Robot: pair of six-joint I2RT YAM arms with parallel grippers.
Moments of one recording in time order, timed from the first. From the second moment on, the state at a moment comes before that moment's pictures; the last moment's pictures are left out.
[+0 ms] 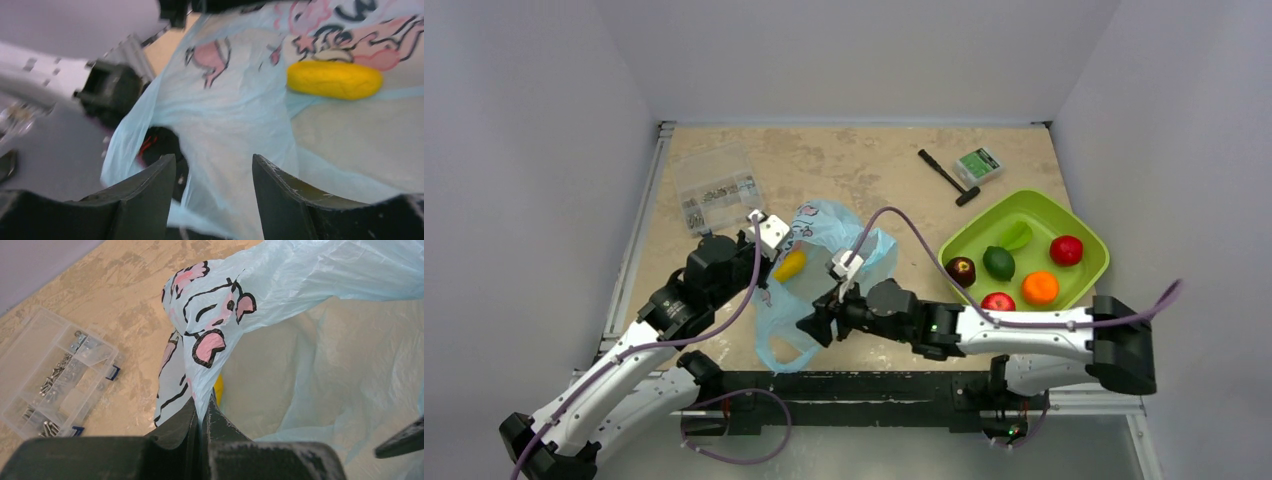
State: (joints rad) left arm -0.65 0.70 0.69 -0.36 -0.07 0.17; right arm 1.27 1.17 0.69 0.22 0.04 0.43
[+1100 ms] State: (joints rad) left arm -0.66 0.69 0.66 -0.29 0.01 0.16; right arm 1.18 1.96 0.89 0.81 0.54 0.65
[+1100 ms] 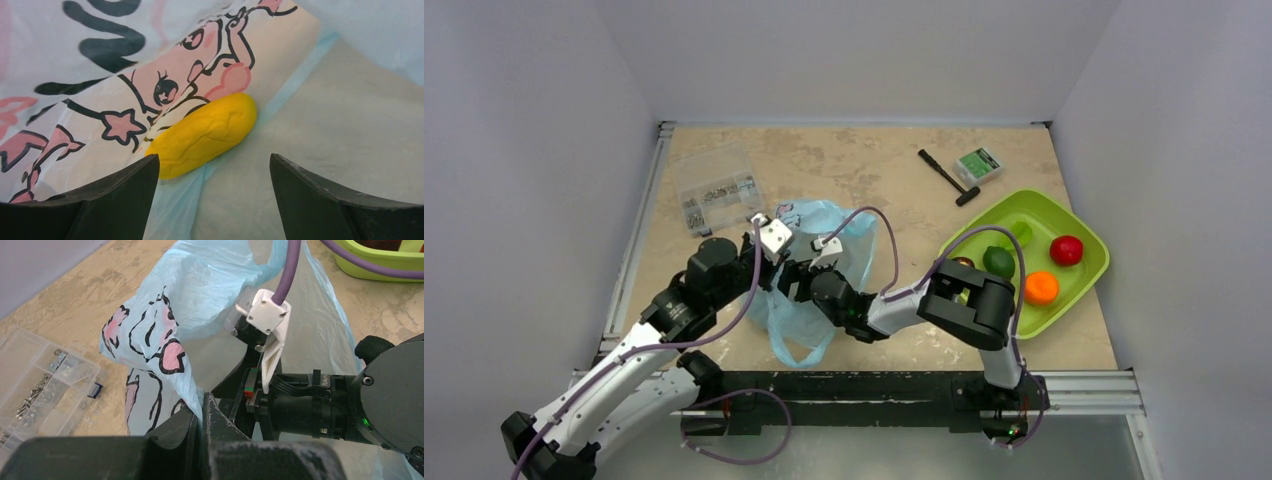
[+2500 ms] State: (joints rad) left arm -0.07 1.12 0.70 -0.57 0.01 -0.54; right arm 1.07 1.92 0.91 0.77 0.27 0.77
